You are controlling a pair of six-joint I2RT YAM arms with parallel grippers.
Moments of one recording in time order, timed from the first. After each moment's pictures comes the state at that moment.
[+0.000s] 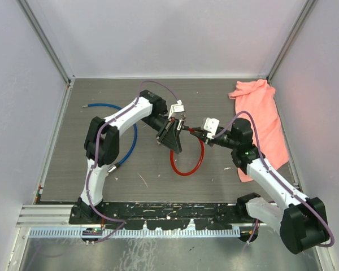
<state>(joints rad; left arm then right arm) -0.62 2.16 1.89 -1.60 1.49 0.90 0.33 1.01 0.59 0.26 -0.78 -0.53</state>
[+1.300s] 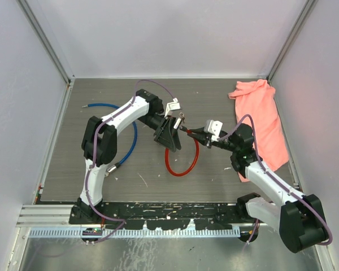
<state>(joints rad) -0.58 2.15 1.86 -1.60 1.51 0.93 0.33 1.02 0.49 0.53 -0.85 -0.37</state>
